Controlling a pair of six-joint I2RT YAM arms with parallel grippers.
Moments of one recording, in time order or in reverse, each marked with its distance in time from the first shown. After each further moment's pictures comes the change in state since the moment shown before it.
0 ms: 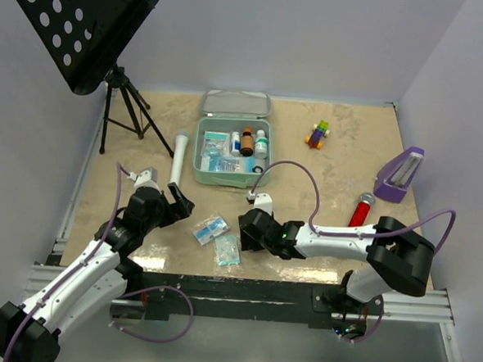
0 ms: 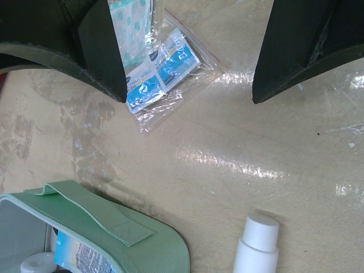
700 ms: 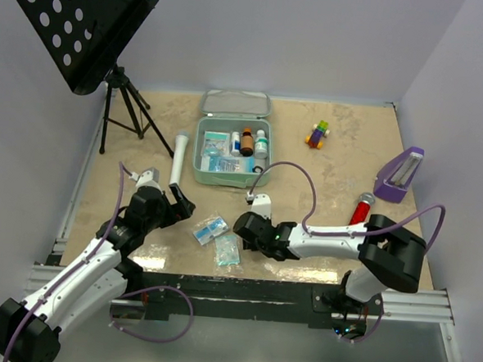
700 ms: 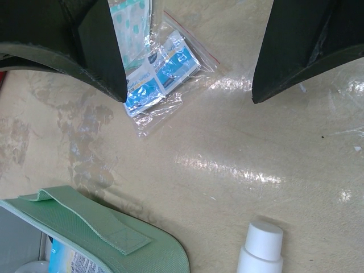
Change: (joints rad) left arm 0.000 0.025 -0.001 0.006 0.018 -0.001; right arm 0.046 0.049 0.039 -0.051 0.107 0.071
